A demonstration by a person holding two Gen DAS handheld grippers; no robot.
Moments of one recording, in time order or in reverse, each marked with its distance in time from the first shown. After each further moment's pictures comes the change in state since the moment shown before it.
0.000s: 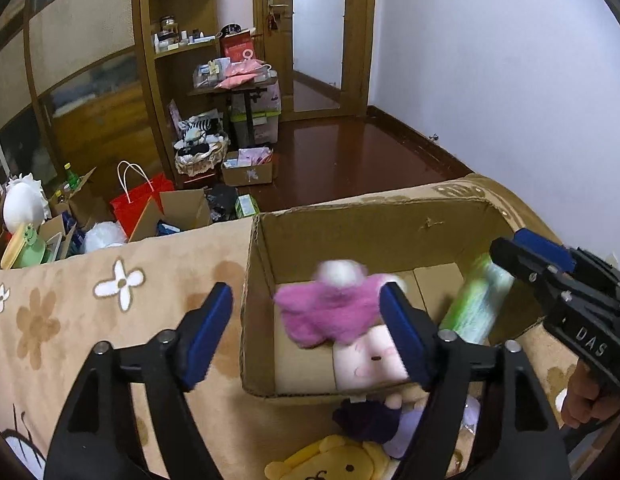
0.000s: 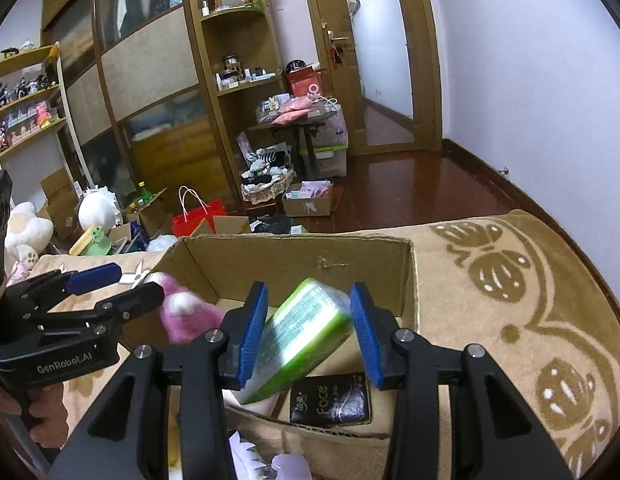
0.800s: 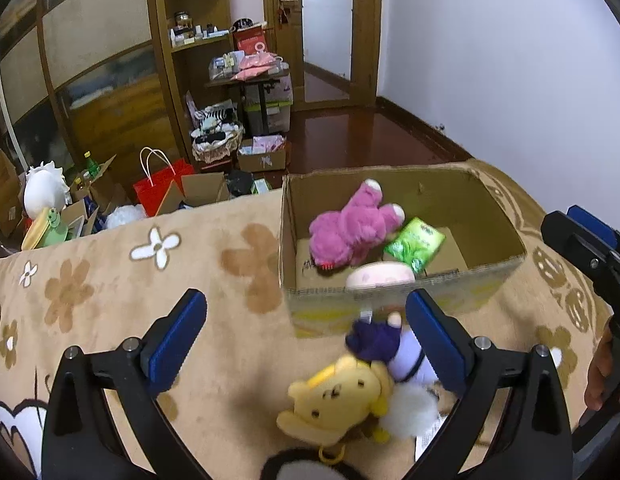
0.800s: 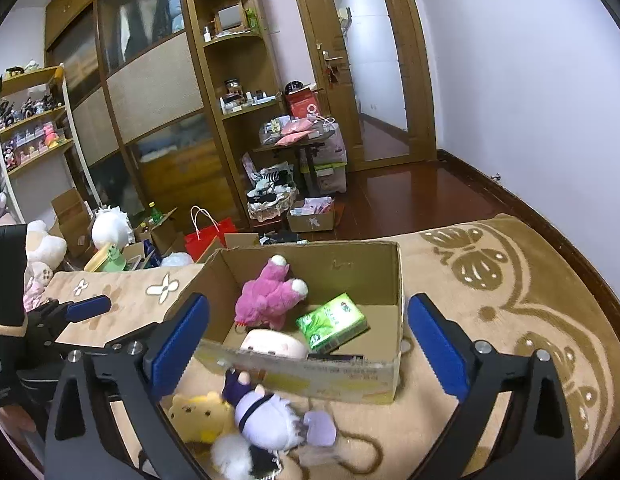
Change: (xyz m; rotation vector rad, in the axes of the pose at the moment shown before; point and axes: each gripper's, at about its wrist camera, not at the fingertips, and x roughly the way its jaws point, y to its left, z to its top) left arm -0.073 0.008 -0.035 -0.006 0.038 0.043; right arm -0.080 0.020 -0.008 0.022 -0.058 0.001
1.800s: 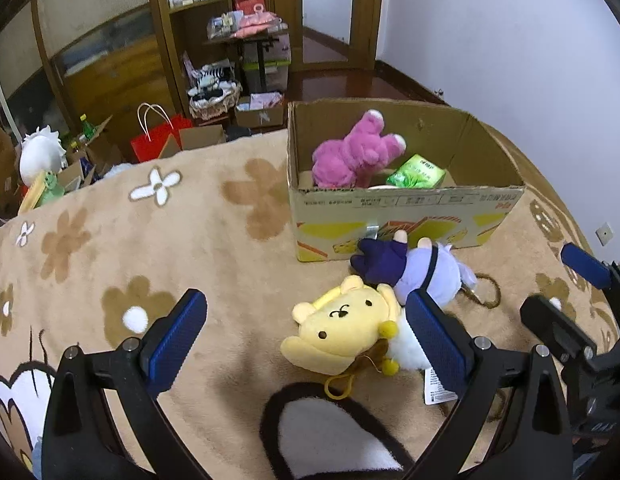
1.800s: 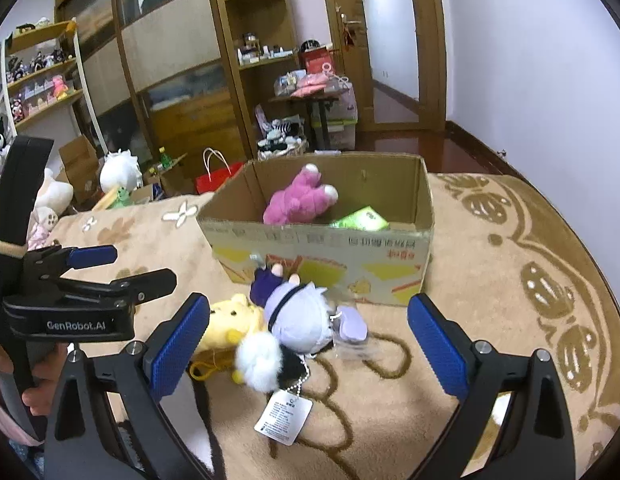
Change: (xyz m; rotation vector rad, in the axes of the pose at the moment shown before) left arm 0.000 0.008 -0.044 -0.017 0.149 -0.030; right arm -0.015 0.031 -0.069 -0.067 0.161 -0.001
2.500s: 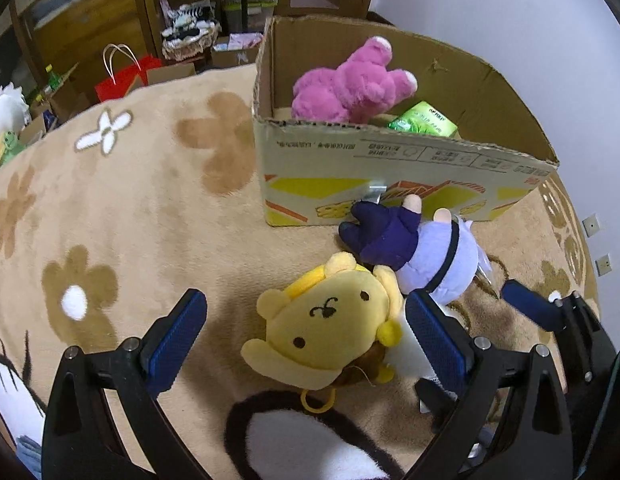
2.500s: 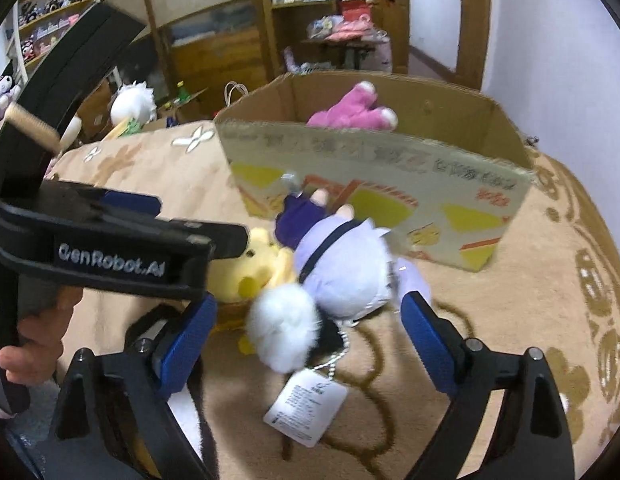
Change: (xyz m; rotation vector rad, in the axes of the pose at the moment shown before) left arm 0.077 0.000 0.002 -0.043 0.217 -0.110; right arm 0.070 0.035 -0.031 -0.127 0.193 0.054
